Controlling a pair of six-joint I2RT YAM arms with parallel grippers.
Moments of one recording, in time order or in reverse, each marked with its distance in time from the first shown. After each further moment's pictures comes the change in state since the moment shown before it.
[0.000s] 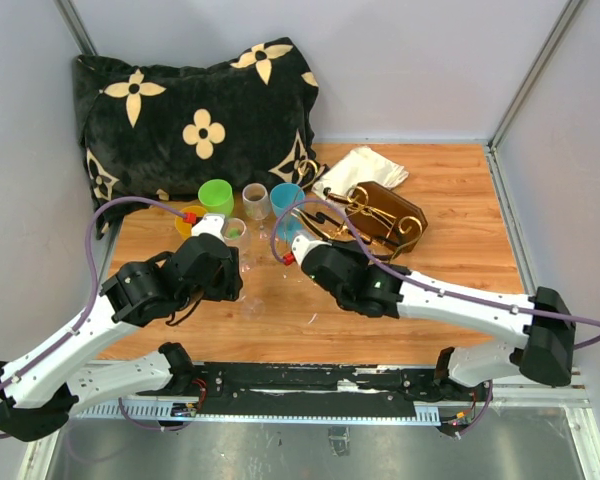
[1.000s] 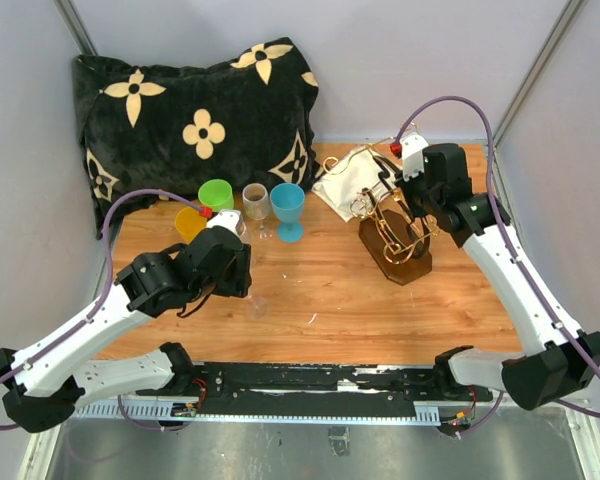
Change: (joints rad) left arm 0.000 0.078 0.029 0.034 0.035 0.055; right arm -0.814 -0.116 0.293 -0.212 -0.777 0.190
